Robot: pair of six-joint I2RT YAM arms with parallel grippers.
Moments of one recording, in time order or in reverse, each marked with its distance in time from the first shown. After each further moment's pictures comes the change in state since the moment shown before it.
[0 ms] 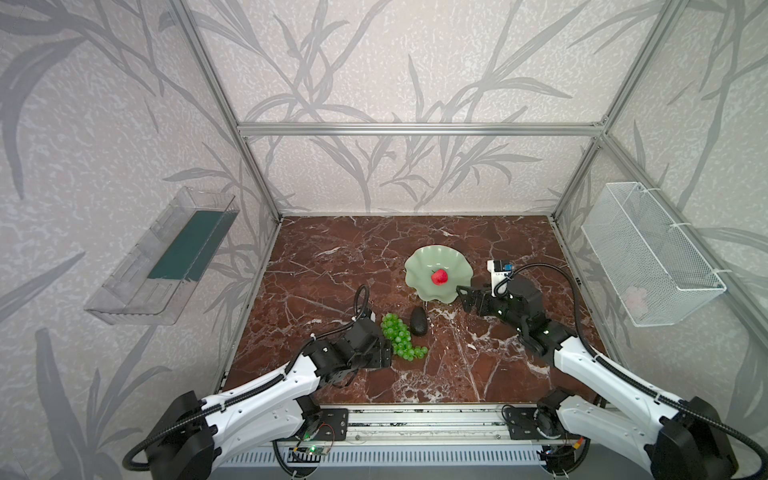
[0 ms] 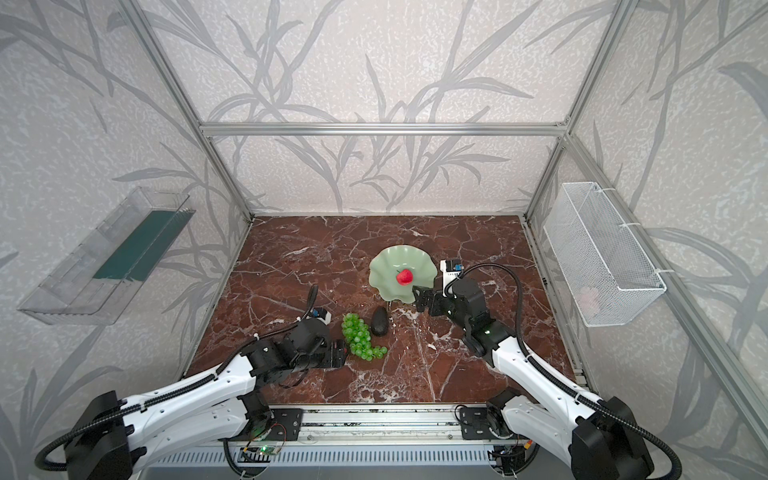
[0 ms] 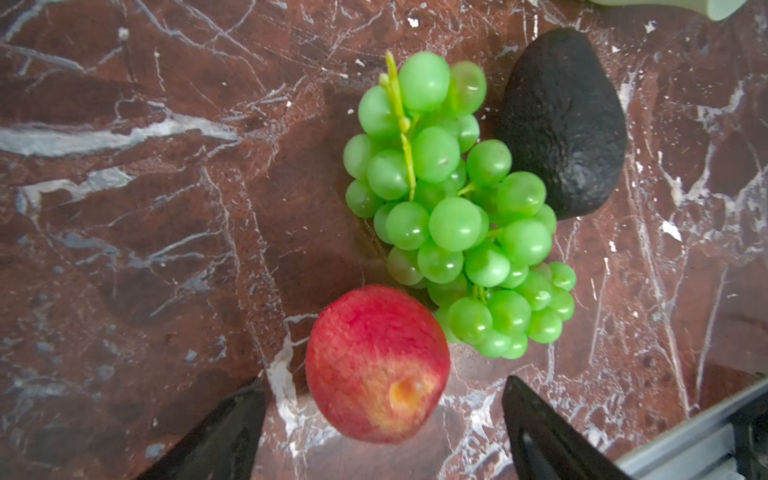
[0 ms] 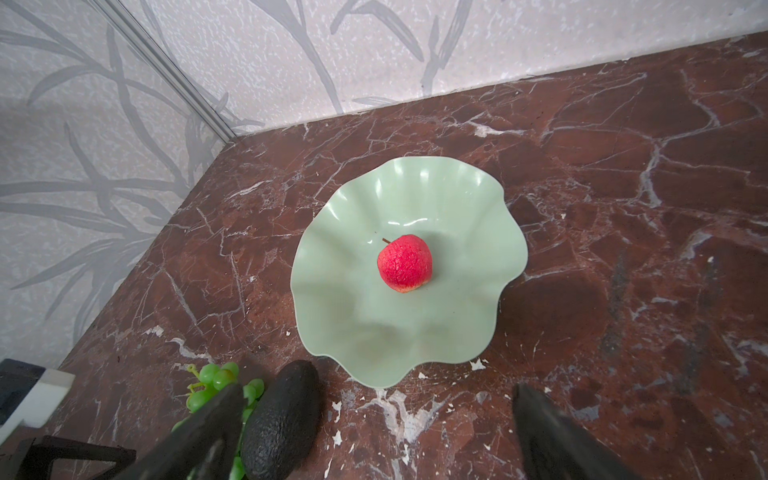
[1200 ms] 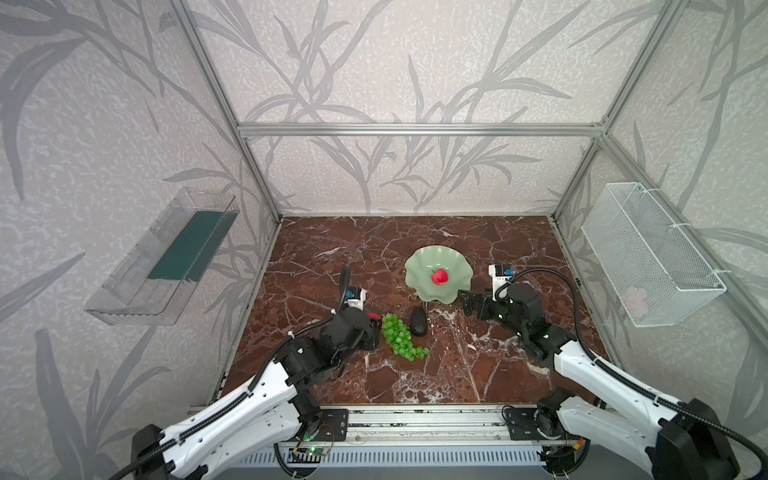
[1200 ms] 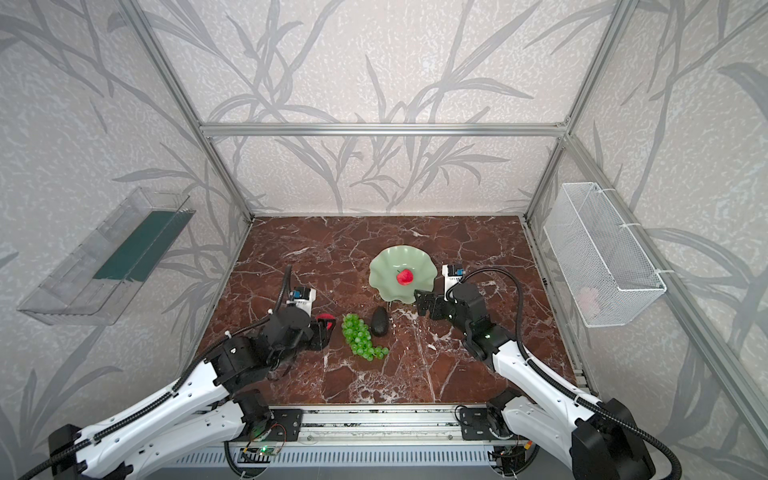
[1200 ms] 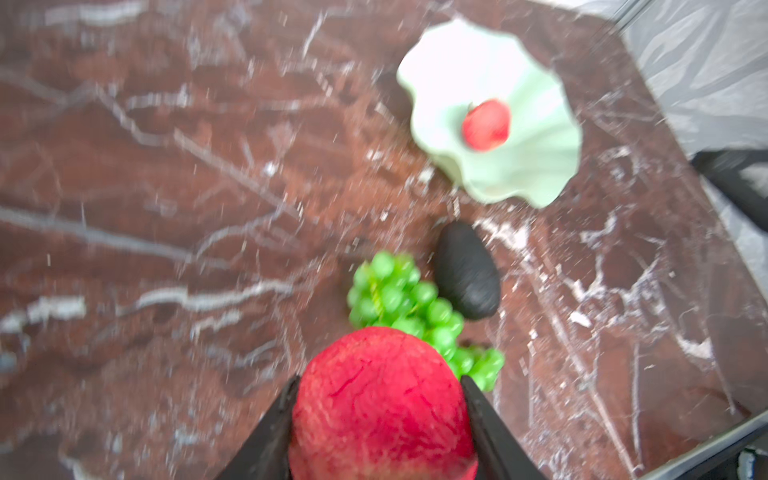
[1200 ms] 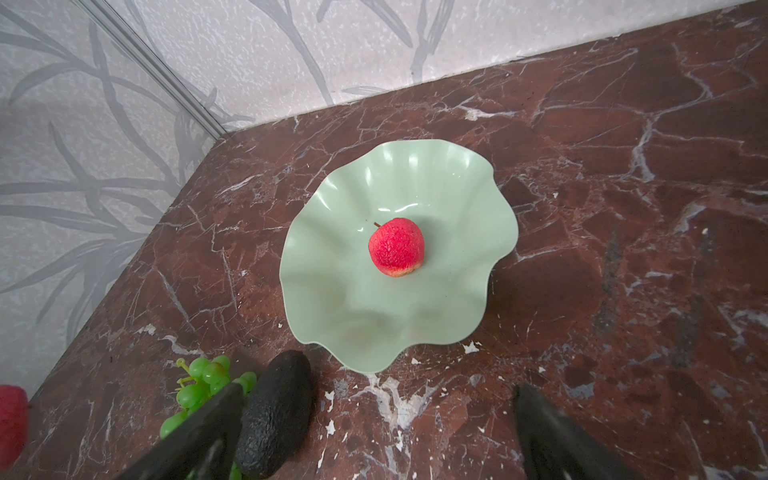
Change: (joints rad) left arm 0.008 -0.145 0.223 -0.121 -0.200 0.135; right arm 0.000 -0.019 -0.050 0.017 0.017 0.023
